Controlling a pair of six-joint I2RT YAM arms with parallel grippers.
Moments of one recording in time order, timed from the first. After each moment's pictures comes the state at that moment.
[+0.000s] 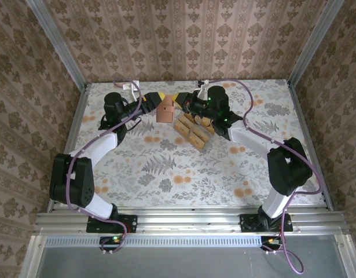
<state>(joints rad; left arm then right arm) -0.26 1.53 0.95 0.57 0.78 -0.87 0.50 1.72 1.24 0.39 -0.46 1.26</state>
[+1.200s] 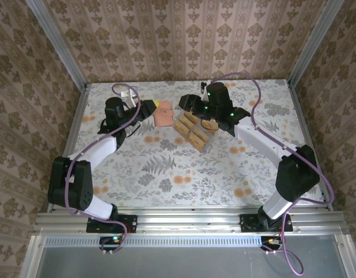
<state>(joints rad) -0.26 1.48 0.89 0.43 0.64 -0.83 0.52 1.62 1.36 -0.20 -0.23 0.82</state>
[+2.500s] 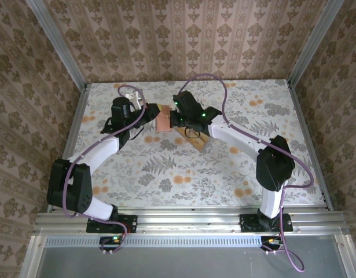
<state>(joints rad) -0.33 1.47 0.92 0.25 0.52 -0.75 0.70 1.85 1.59 -0.48 0.09 0.53</state>
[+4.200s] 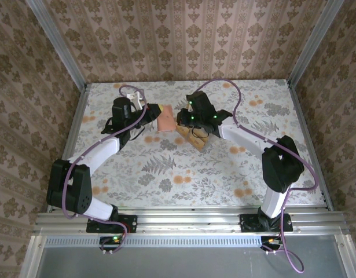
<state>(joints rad) -0.34 1.46 0.92 0.25 0.53 -0.74 0.59 1.78 1.41 -0.29 -0.13 0.71</state>
